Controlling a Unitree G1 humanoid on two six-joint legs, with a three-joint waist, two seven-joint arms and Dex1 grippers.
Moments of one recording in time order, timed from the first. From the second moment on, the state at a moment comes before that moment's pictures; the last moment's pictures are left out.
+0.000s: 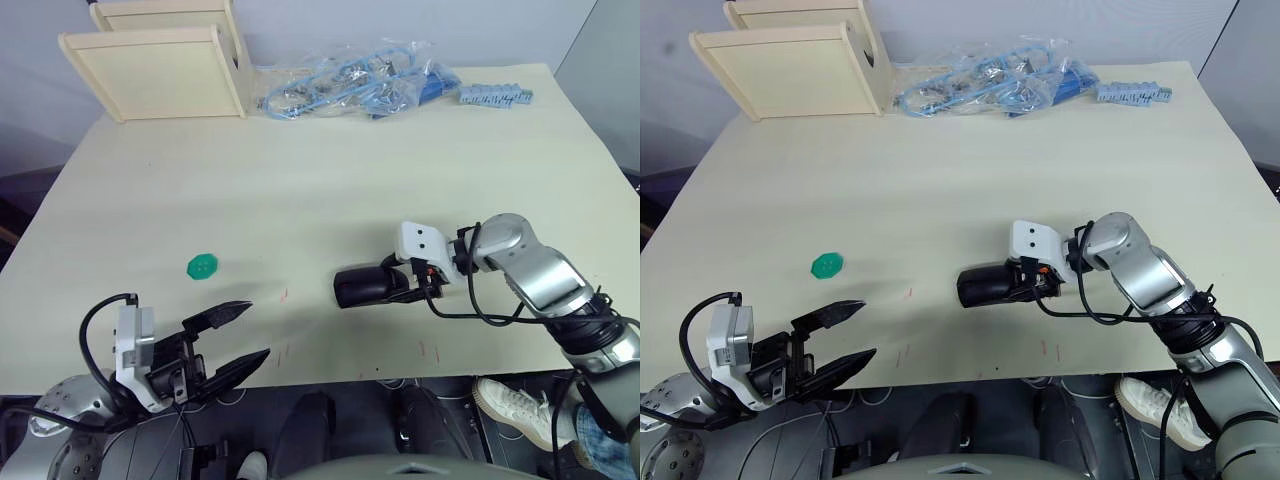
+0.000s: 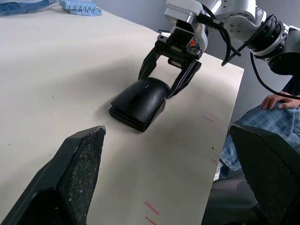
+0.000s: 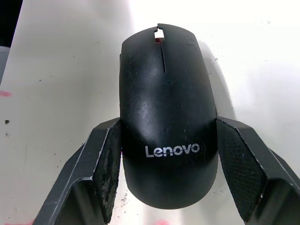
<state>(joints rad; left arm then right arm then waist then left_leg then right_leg) 0.46 0.64 0.42 -0.42 -0.79 0.25 -1.21 -0.65 -0.62 0.45 -0.16 0.12 0.61 1.22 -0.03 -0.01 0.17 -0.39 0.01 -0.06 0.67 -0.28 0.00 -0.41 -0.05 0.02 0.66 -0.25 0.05</state>
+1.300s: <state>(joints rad) 0.46 0.64 0.42 -0.42 -0.79 0.24 -1.22 -0.66 -0.62 0.45 -0.14 0.12 0.61 1.22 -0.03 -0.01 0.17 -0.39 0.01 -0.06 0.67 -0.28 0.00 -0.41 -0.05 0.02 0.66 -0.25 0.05</state>
